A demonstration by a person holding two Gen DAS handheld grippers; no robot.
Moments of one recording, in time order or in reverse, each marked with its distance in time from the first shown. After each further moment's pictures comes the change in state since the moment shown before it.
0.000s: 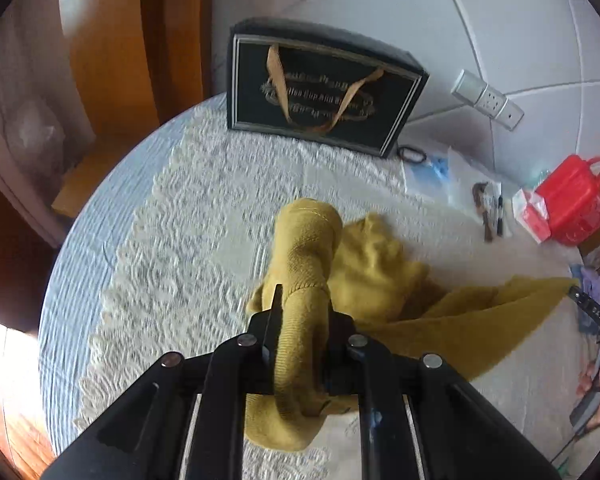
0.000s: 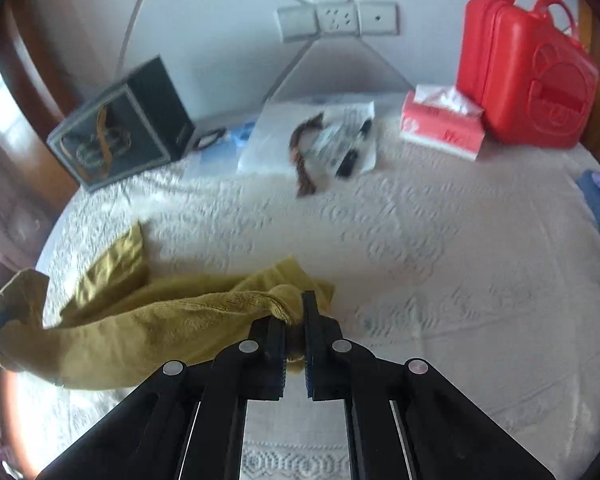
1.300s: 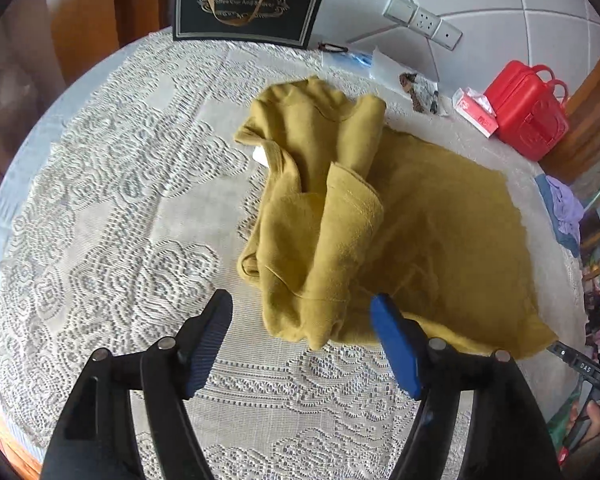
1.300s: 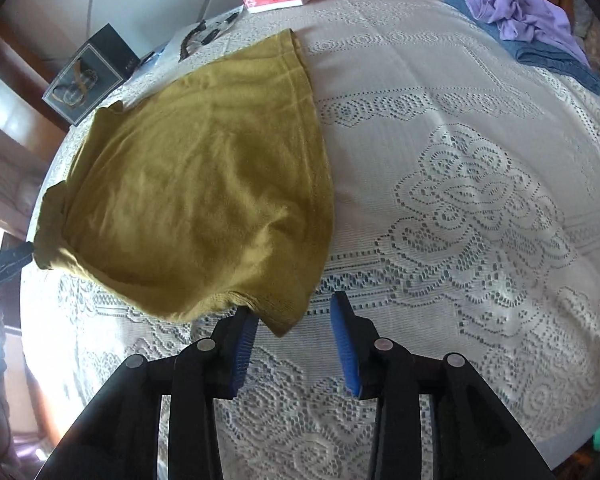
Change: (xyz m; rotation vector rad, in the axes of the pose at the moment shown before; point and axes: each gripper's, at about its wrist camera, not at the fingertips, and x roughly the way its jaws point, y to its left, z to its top) left arm -0.018 -0.057 -0.208 0.036 0.113 -0.086; right arm -0.110 -0.191 -0.248 0.127 0.255 0.059
